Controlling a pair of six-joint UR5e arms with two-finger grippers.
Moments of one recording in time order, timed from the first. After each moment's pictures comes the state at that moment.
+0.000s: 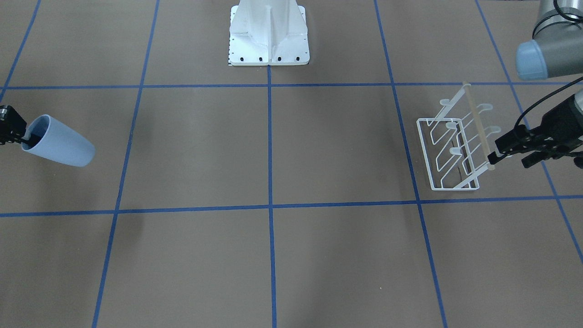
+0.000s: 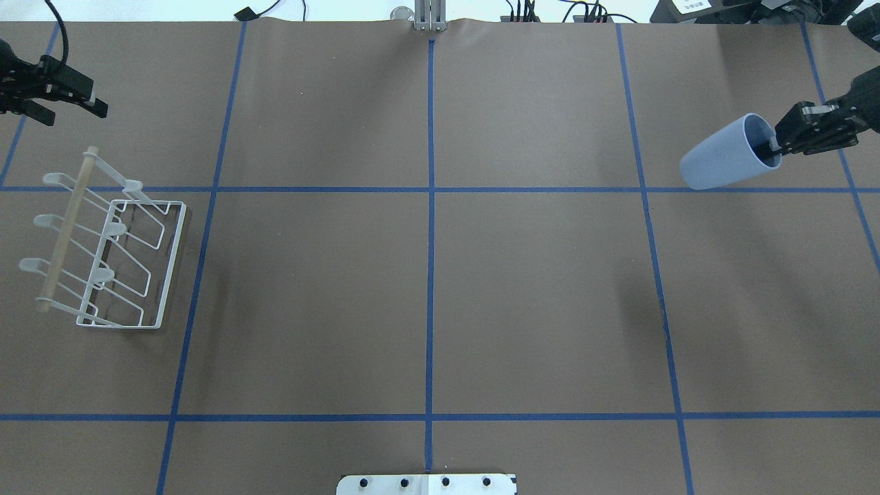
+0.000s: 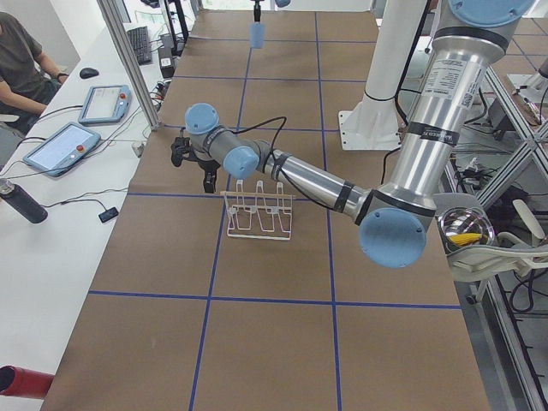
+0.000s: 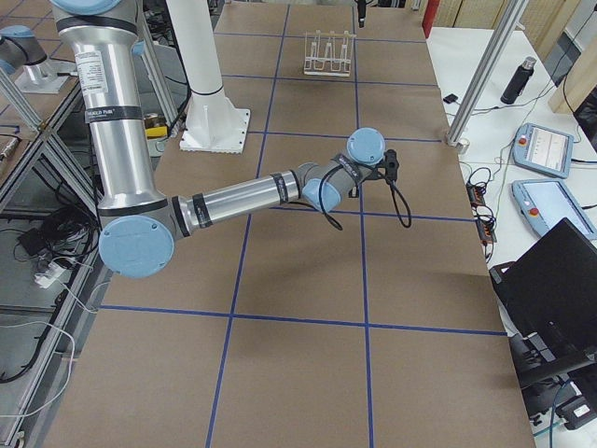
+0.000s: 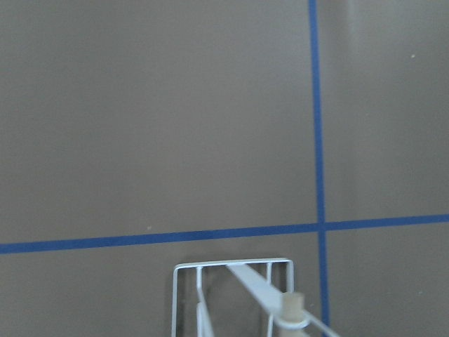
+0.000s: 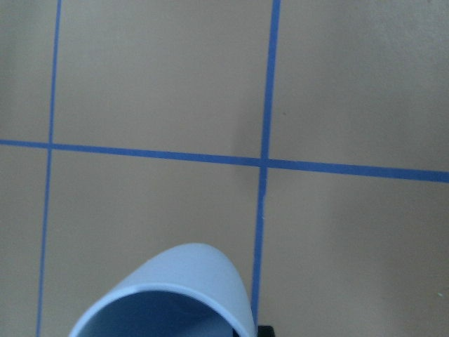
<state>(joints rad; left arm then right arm) -1.22 -1.89 -1.67 -1.84 -2.43 -0.73 1.26 -1.38 1.71 -1.06 2.69 0.86</state>
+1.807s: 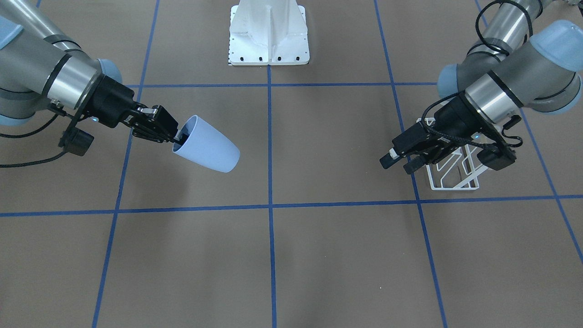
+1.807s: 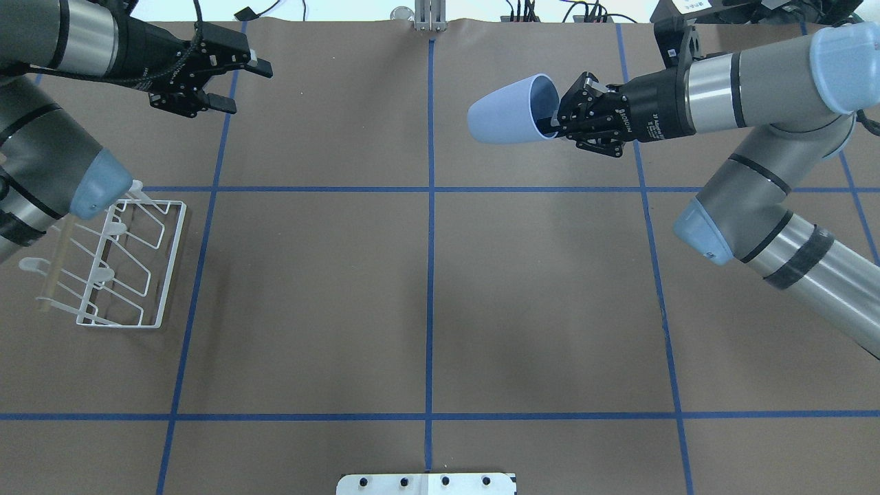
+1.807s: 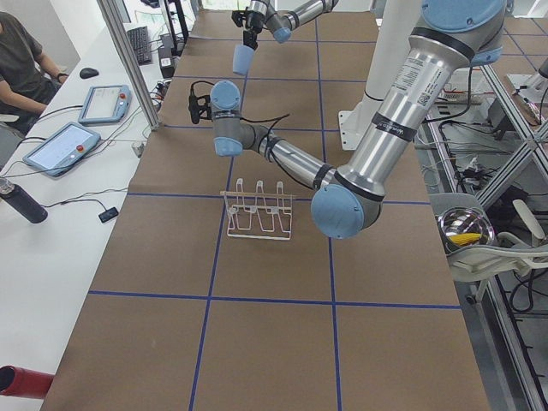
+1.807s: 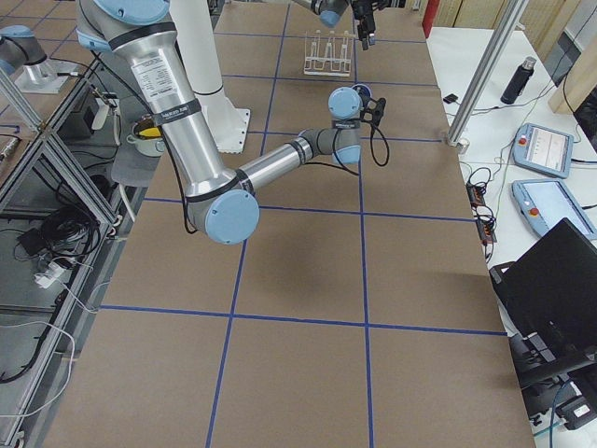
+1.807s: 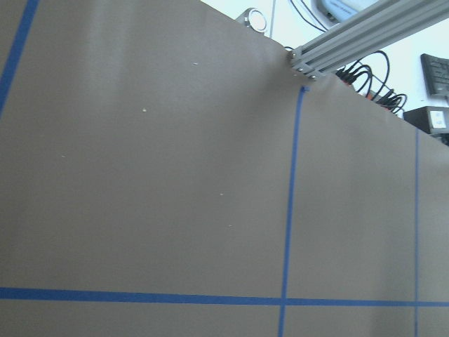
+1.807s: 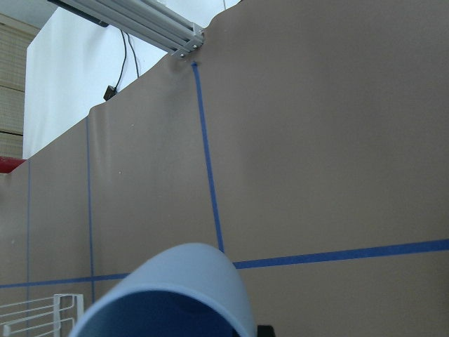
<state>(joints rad) -1.01 -2.07 -1.52 -2.64 -2.30 -1.66 0.89 -1.12 1.55 -0.27 2.24 1.93</state>
